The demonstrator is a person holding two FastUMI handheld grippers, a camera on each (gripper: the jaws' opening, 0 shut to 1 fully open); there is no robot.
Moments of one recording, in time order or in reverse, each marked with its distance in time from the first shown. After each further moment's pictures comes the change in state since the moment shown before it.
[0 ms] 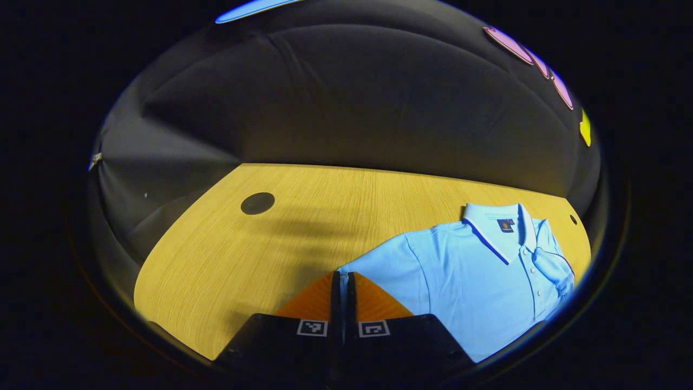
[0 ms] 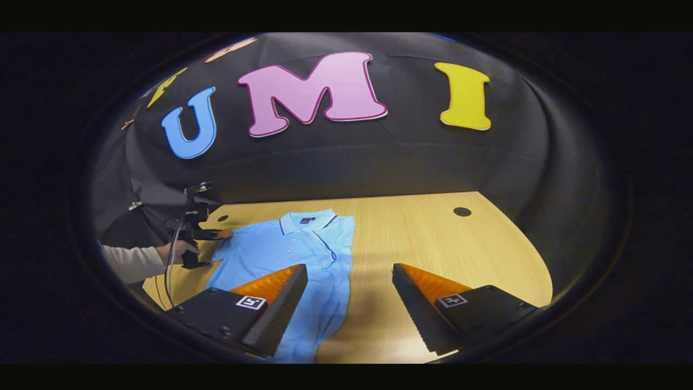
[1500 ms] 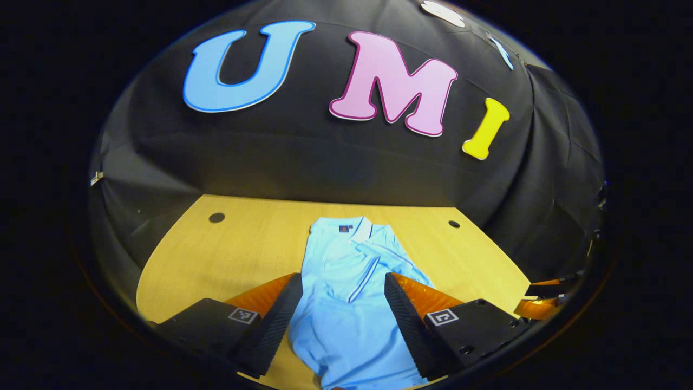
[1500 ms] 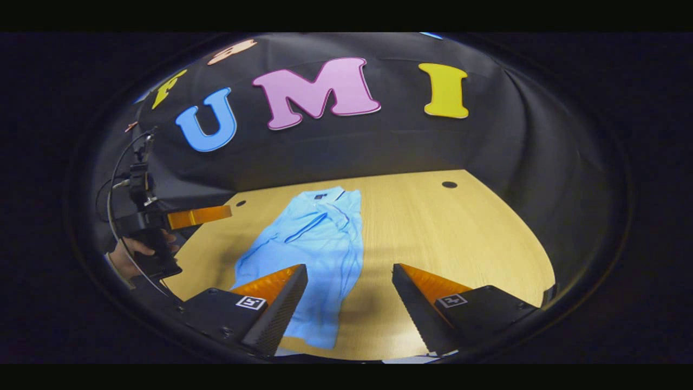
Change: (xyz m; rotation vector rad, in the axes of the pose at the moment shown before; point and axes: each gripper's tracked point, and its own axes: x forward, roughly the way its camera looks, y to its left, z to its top) left arm -0.329 -0.139 -0.033 0.019 -0.114 -0.309; right arm -0.124 0.041 -0.073 0.050 0.111 0.021
